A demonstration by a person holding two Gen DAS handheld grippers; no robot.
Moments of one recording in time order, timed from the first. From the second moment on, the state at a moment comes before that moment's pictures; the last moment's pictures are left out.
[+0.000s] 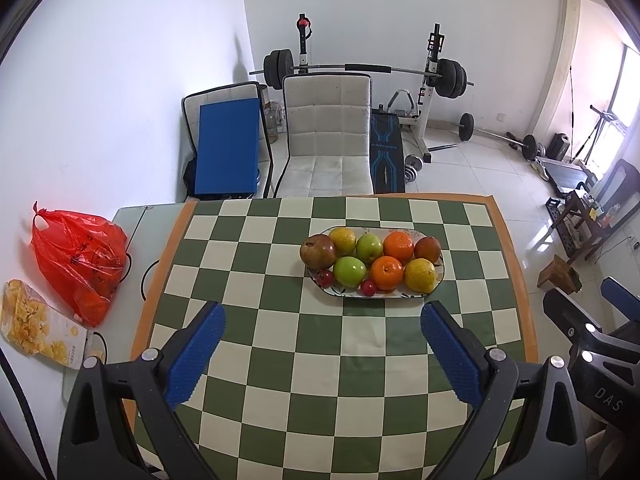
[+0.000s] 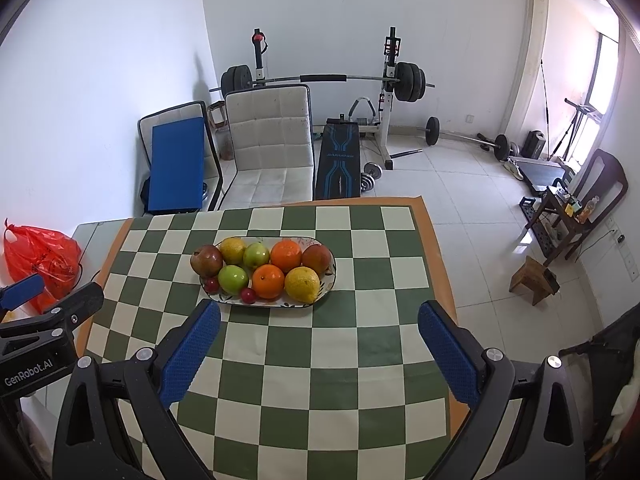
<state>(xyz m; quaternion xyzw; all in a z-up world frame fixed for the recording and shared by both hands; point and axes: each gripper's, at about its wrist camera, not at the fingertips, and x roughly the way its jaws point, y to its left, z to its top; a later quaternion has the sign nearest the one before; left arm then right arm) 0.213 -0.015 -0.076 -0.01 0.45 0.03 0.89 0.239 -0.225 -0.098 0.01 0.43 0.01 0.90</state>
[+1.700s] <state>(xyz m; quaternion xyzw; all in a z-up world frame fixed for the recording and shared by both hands) 0.208 -0.023 -0.069 -0.01 0.44 0.03 0.90 0.233 -0.227 -0.094 0.01 0.43 0.01 0.90</state>
